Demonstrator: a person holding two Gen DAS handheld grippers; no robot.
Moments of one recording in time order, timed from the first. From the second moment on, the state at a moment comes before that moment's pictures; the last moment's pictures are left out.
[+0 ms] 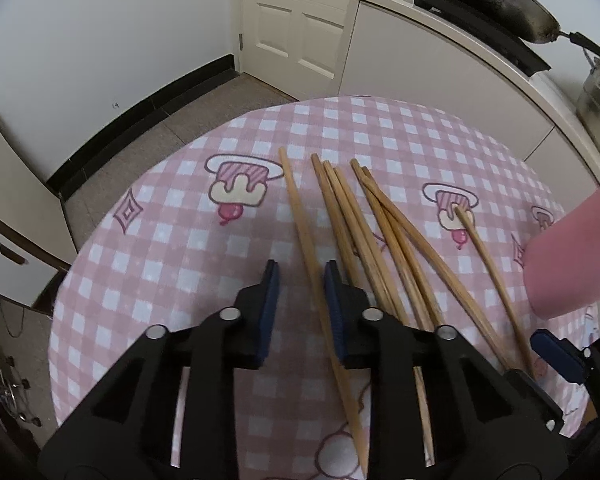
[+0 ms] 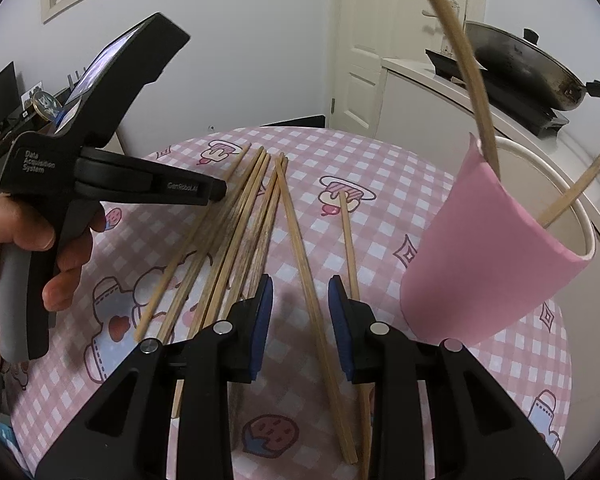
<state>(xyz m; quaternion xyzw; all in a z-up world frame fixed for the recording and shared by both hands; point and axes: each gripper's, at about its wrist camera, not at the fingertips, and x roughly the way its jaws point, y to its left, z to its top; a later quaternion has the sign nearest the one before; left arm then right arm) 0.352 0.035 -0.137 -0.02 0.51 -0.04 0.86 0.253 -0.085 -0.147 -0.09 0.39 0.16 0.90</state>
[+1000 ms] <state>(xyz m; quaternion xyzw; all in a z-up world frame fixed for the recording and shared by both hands) 0.374 0.049 -0.136 -0.01 0.52 -0.06 0.85 0.337 -0.027 -0.171 -0.20 0.43 0.15 0.87</state>
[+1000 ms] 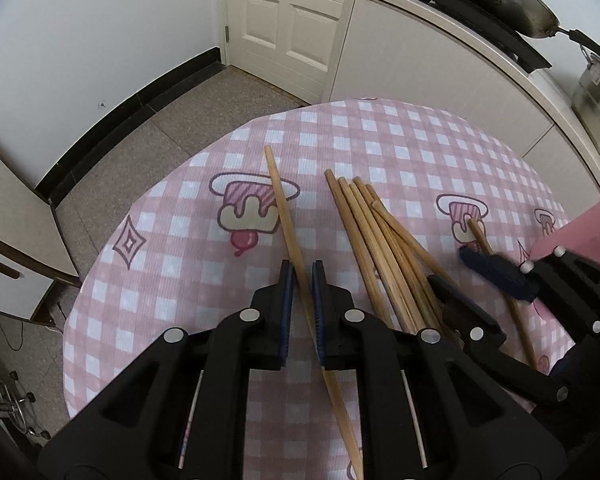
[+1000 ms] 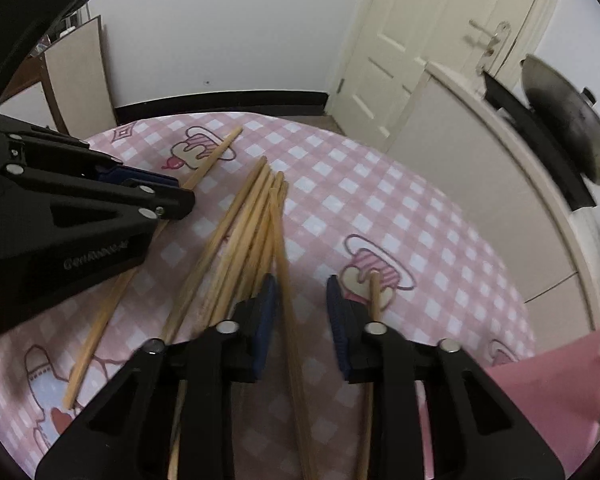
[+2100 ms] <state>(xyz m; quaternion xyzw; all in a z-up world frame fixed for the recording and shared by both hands) 0.226 0.038 -0.051 -0.04 0.39 -0.15 0.91 0.213 -0.060 -0.072 -0.12 0.29 0.20 0.93</state>
